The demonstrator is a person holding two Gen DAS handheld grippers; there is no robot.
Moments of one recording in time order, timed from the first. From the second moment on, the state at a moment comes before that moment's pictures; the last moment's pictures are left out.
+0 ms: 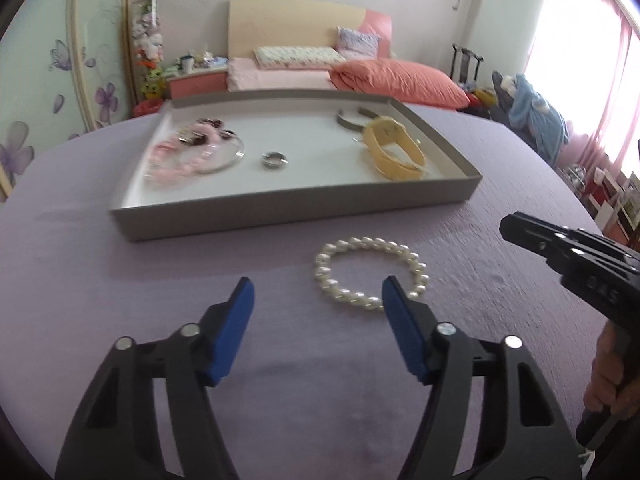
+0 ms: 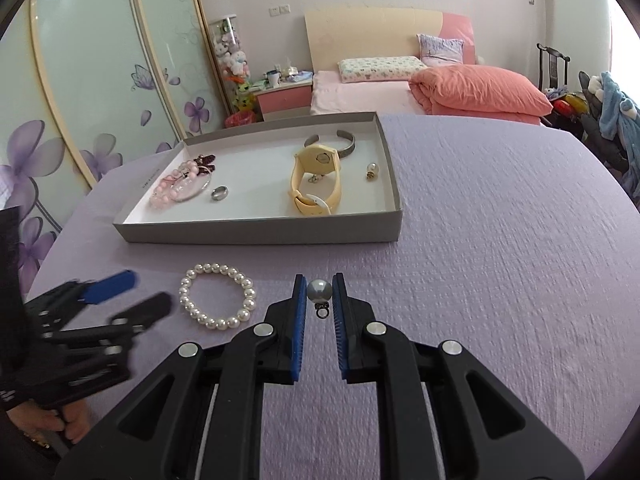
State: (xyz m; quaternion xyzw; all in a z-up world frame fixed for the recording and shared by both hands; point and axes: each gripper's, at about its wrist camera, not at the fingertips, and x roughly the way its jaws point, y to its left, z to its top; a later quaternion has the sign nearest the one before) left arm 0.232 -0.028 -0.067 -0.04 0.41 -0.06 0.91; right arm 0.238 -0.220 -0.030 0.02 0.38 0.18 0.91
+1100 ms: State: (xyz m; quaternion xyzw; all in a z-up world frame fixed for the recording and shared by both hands) left arm 0.233 -0.036 -0.061 -0.03 0.41 -0.08 0.91; right arm 0.234 -0.232 -0.023 0.04 0.36 0.19 0.91
